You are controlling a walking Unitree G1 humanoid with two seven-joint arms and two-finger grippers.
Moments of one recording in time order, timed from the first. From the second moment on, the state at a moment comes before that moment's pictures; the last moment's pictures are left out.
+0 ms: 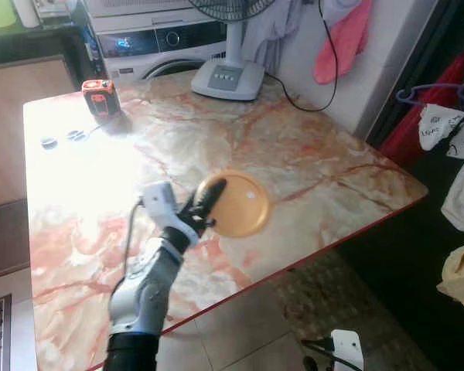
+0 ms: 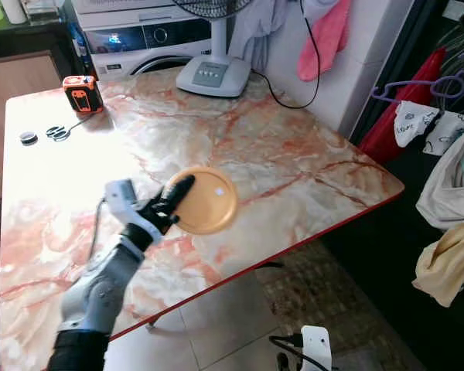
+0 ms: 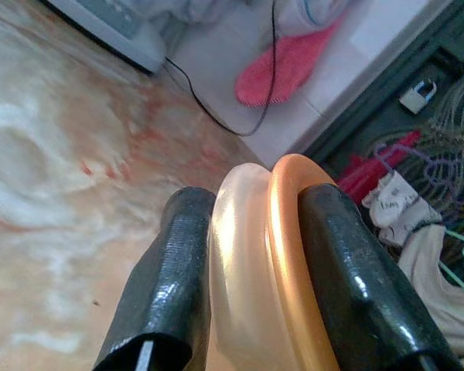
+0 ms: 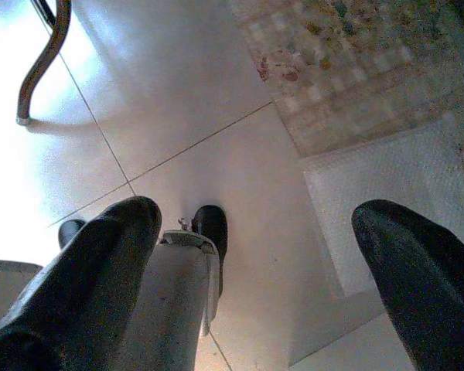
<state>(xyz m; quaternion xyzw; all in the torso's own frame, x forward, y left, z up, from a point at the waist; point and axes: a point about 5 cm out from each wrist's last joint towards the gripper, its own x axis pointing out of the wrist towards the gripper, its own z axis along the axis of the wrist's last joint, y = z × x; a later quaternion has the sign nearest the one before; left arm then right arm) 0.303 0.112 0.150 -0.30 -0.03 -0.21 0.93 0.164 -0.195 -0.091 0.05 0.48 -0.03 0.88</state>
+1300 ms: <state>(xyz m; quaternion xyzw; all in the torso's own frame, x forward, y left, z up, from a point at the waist) 0.278 0.139 0.147 -0.23 0.00 -0.17 0.96 0.161 -0.198 -0.092 0.03 0.48 -0.03 0.88</state>
